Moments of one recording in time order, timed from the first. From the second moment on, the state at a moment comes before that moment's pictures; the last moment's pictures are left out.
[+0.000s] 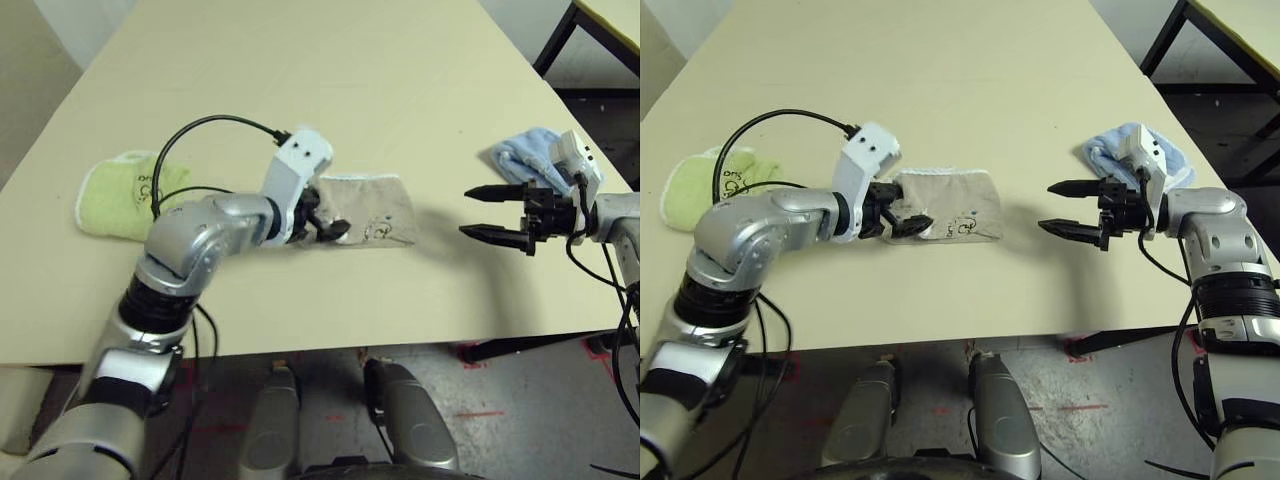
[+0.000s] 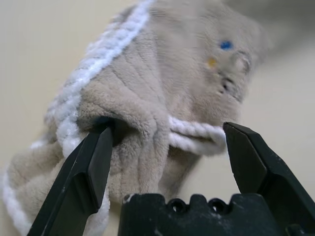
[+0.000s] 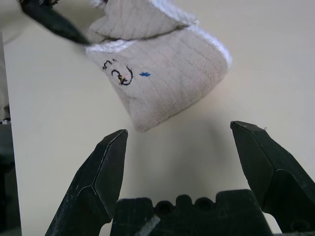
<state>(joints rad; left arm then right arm) -0.76 0.62 -0.42 -0.41 -0.44 1.16 -0.46 -0.59 -0.78 -0.05 0.48 0.33 0.13 1.43</state>
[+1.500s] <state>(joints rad) -0.72 0.24 0.41 -0.25 -0.53 1.60 -0.21 -0.70 -0.71 -0.01 0.65 0.25 0.03 1.46</state>
